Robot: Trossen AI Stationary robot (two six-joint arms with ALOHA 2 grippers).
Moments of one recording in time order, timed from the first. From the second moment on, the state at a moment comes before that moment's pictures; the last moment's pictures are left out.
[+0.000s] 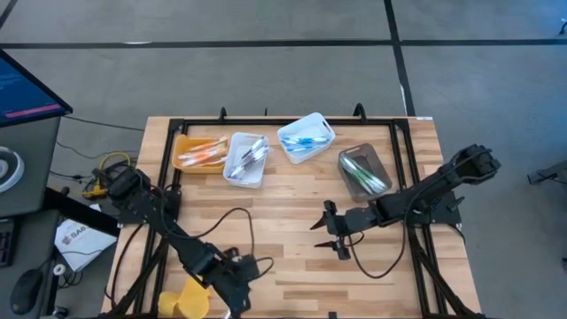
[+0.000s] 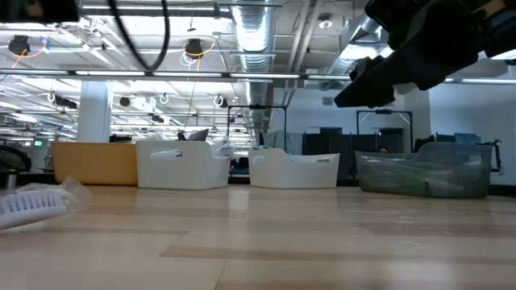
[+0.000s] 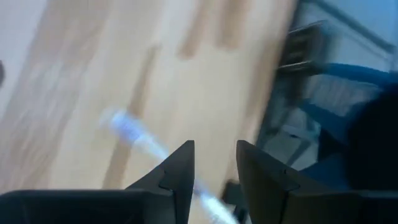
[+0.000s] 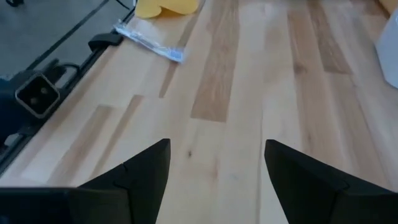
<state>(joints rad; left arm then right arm) -0.72 1.79 1.35 -0.65 -0.17 -1.03 0.40 1.43 0.57 0.34 0.13 0.14</state>
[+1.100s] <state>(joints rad) -0.71 1.80 1.13 -0.48 -0.09 -1.45 0.50 1.48 0.59 0.40 0.10 0.21</state>
